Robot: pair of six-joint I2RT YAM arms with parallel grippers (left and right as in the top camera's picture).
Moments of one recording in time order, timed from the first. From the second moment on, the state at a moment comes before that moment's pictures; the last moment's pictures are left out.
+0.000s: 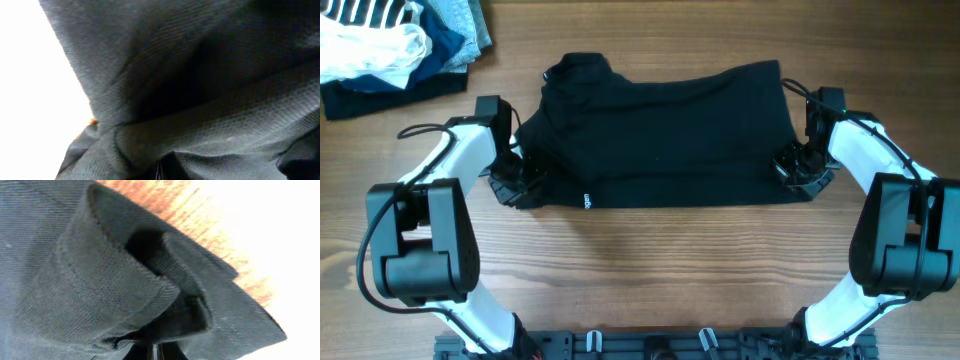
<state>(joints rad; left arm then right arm) 0.05 1.88 1.12 -0.89 0.22 -0.50 -0.10 1.87 1.12 -0.84 -0.06 0.72</state>
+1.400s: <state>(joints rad) -0.04 1.63 1.10 -0.85 0.26 -0.48 -0.11 1.86 1.34 -1.06 0.02 0.60</state>
